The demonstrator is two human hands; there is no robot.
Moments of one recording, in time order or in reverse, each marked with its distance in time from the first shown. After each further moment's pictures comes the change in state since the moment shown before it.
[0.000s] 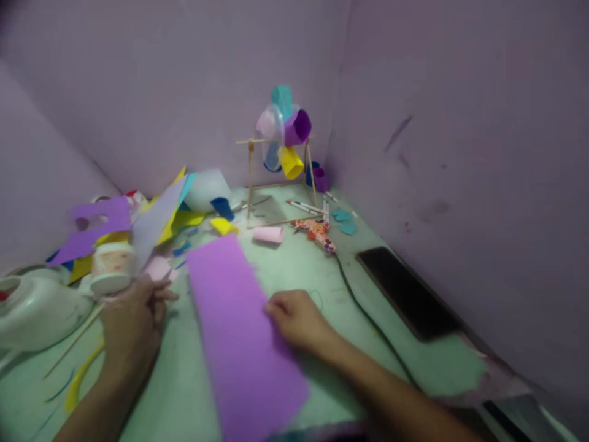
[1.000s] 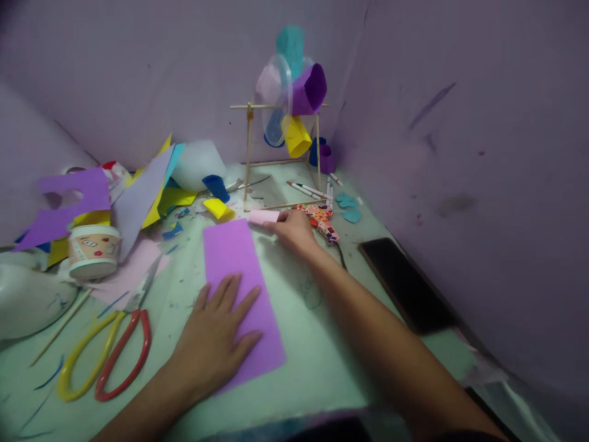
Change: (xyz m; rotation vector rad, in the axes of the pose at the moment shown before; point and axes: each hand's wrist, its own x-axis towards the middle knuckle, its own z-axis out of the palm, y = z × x) left_hand -0.048 -0.043 0.018 1.374 -0.907 0.929; right_hand 0.122 -0.009 -0.050 -0.131 0.376 0.087
